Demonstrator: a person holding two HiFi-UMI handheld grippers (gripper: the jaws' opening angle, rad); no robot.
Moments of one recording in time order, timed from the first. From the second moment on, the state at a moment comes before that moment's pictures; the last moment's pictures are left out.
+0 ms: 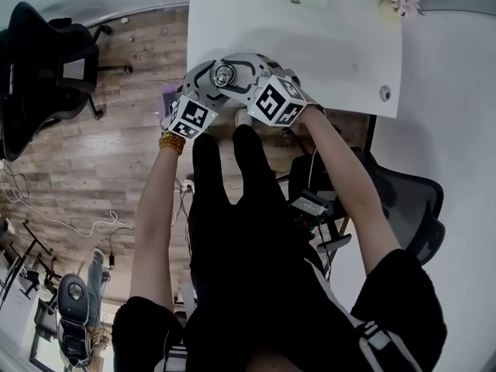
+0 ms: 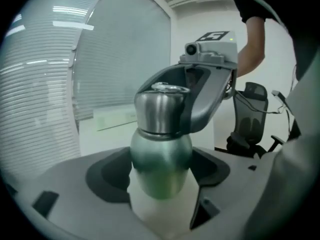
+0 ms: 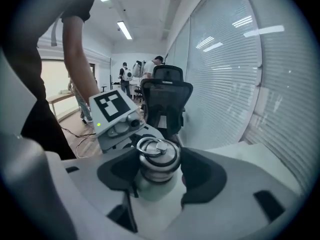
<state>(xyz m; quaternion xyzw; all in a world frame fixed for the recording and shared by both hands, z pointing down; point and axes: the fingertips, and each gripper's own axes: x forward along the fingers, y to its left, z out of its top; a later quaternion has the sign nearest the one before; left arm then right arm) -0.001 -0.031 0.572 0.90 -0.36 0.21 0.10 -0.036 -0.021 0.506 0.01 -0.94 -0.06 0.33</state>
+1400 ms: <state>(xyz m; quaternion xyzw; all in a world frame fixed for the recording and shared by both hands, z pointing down) -0.009 -0.024 0.569 0.91 -0.33 0.21 0.10 -0.041 -0.016 0.495 -0.01 -0.96 -0.03 0.28</state>
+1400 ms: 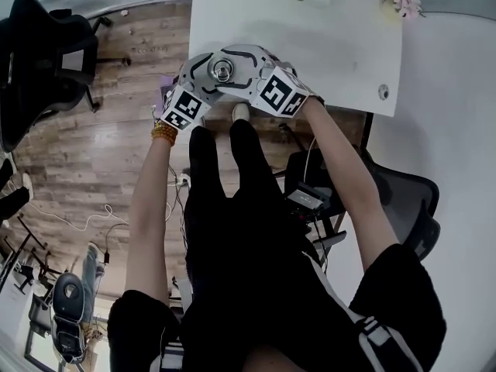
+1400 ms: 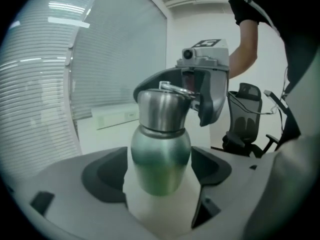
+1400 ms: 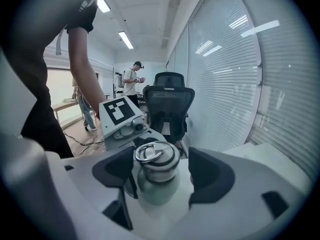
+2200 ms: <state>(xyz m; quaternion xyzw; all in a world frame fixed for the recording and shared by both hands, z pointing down) -0.007 -0.030 0.571 0.90 -0.37 0.20 0.10 -0.050 -0.021 0.494 0.06 -0.95 -0.01 0.30</state>
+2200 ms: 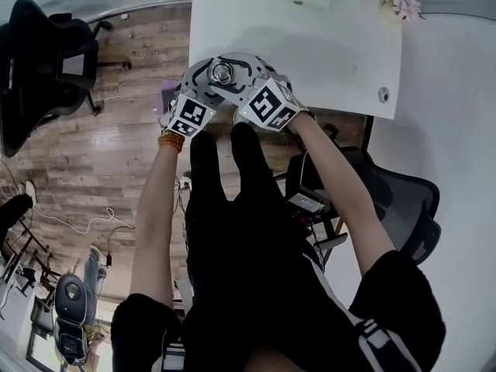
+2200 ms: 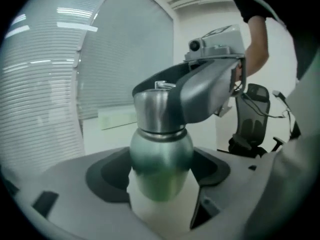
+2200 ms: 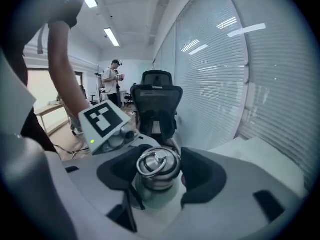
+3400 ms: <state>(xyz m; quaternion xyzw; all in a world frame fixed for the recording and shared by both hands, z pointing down) -0.014 -0.028 0.570 0.93 -0.31 0.20 0.09 -0.055 -0.019 0.498 -0.02 -0.95 -0.04 0.32</state>
